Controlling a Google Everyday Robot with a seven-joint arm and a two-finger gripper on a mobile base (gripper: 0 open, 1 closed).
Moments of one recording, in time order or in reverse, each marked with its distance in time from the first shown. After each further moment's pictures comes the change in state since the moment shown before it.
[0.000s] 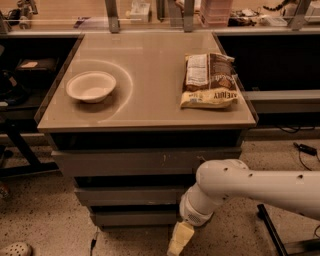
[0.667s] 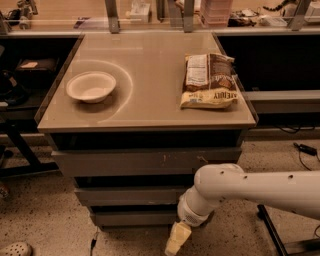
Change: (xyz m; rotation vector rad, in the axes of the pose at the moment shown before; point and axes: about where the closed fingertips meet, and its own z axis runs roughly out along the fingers) arm -0.002 -0.009 0.023 0.004 -0.022 0.001
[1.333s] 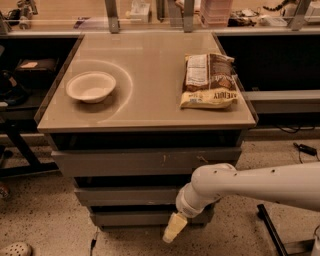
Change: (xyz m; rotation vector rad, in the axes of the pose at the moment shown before) arm -0.006 -0.053 0.035 0.078 -0.038 0.015
